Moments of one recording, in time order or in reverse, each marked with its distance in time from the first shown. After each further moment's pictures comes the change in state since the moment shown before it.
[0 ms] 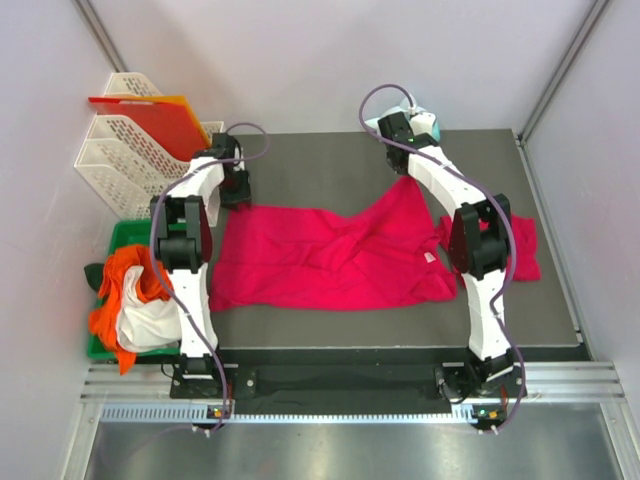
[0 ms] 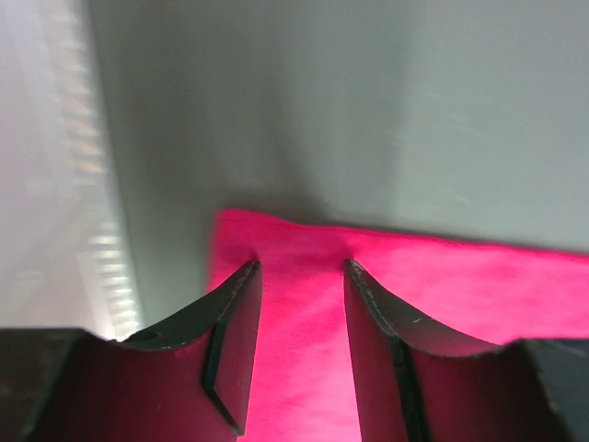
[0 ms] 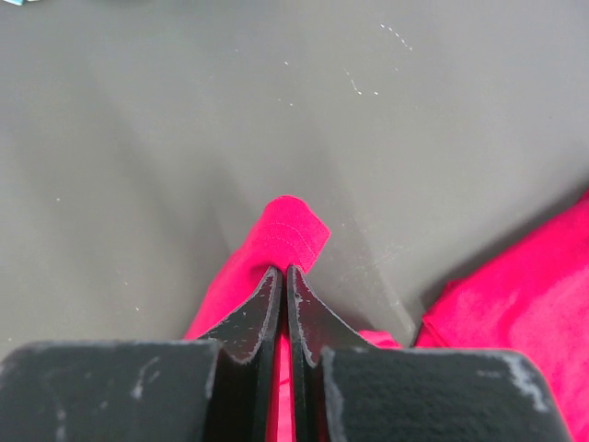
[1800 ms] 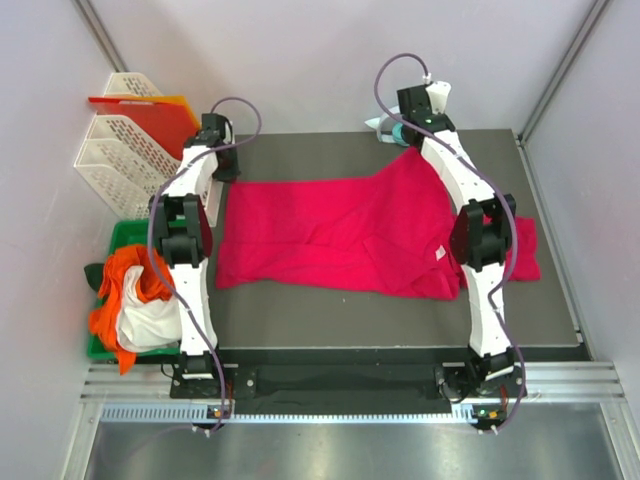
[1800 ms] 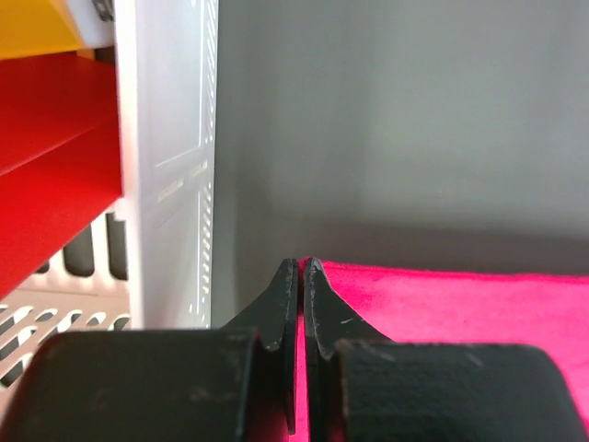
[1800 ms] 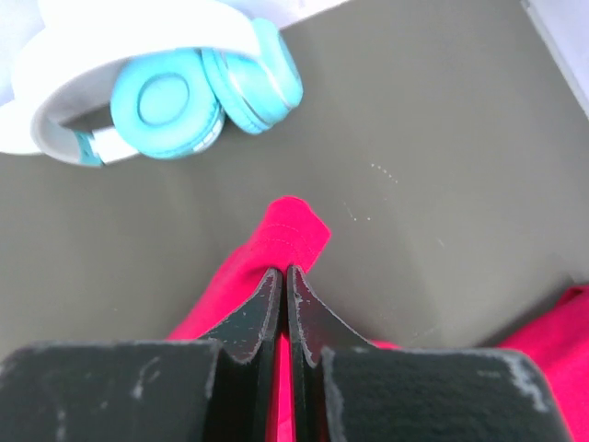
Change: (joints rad) left arm 0.039 0.083 0.240 0.062 -0.080 0.036; right arm -0.084 0.077 0.270 0.050 -0.029 -0.130
